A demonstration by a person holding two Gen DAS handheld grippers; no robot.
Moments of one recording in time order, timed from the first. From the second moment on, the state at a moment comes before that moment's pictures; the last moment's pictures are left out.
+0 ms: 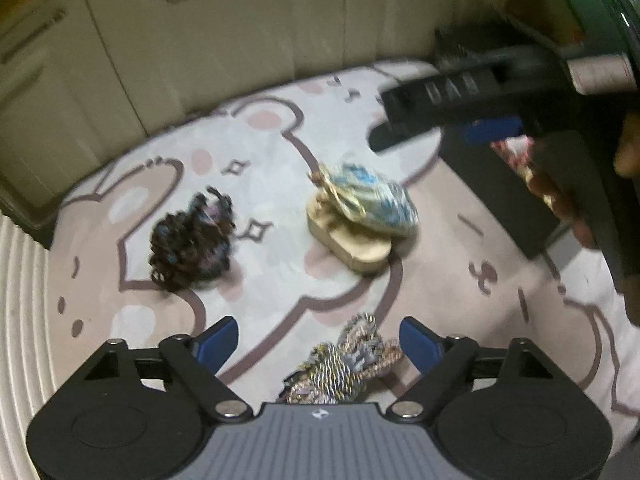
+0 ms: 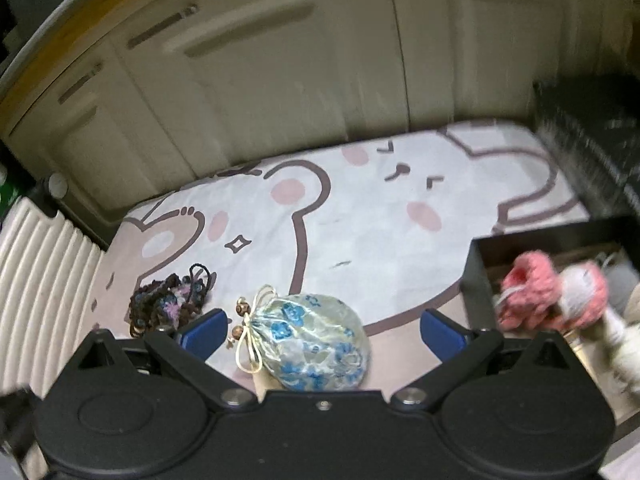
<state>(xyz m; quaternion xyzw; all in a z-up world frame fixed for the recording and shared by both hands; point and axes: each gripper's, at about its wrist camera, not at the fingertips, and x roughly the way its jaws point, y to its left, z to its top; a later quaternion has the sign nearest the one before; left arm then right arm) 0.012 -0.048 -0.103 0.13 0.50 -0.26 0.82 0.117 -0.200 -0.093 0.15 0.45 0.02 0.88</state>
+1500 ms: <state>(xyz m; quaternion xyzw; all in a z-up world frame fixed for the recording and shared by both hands) 0.016 -0.066 -0.168 0.19 0.59 -0.35 0.71 0.159 -0.161 -0.154 0.09 0.54 0.06 0.84</state>
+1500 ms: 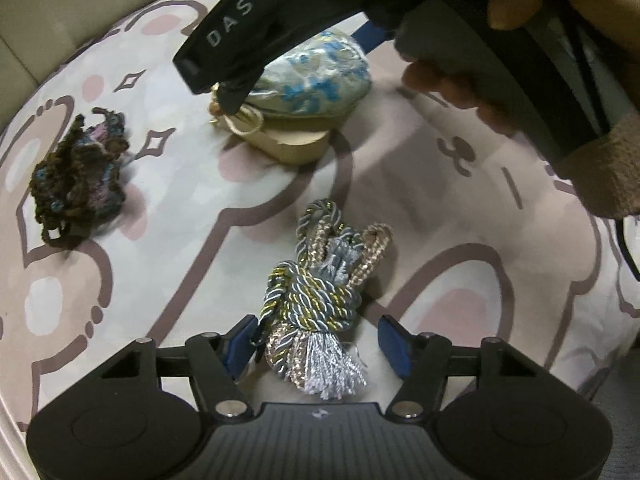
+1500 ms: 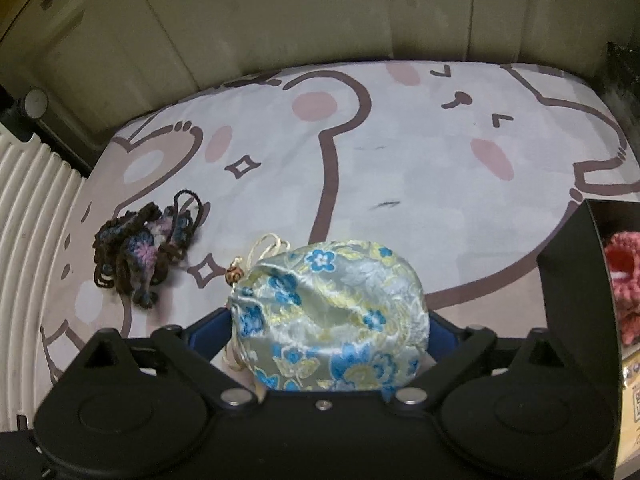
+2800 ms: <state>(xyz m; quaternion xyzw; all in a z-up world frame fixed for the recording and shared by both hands) 0.045 -0.044 -0.134 0.07 0.55 -0.20 0.81 0.133 -0.179 -0.119 0.10 0.54 0.07 0.83</state>
